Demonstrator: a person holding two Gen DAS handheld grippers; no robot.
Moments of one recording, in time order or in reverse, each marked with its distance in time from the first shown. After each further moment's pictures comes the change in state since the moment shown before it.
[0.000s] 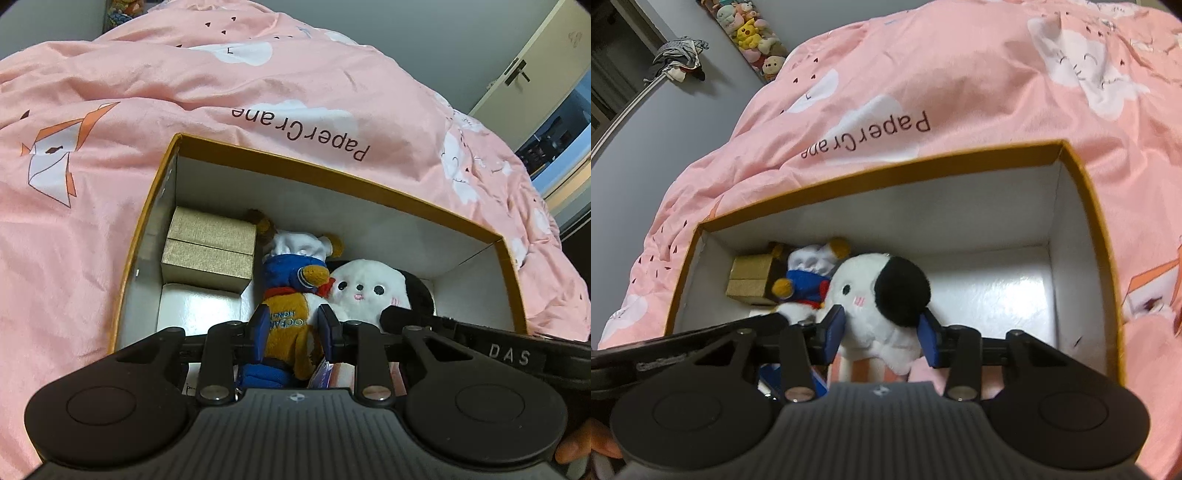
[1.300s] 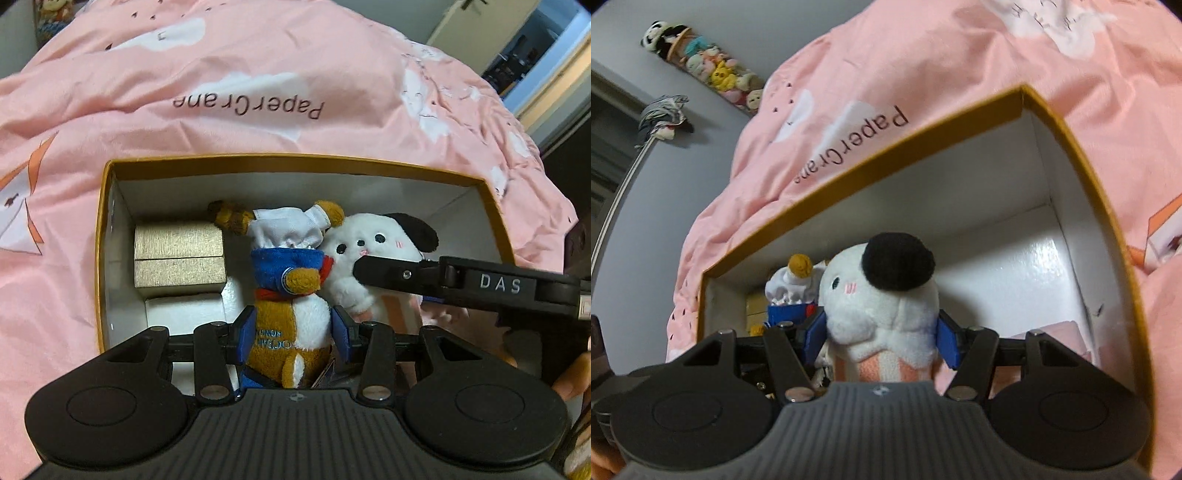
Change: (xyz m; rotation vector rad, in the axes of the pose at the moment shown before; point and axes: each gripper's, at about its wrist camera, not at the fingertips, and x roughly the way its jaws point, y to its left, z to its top) left arm 0.000 -0.017 0.017 0.195 0.183 -0.037; right arm 0.006 -0.028 -0.002 0.256 -0.010 0.103
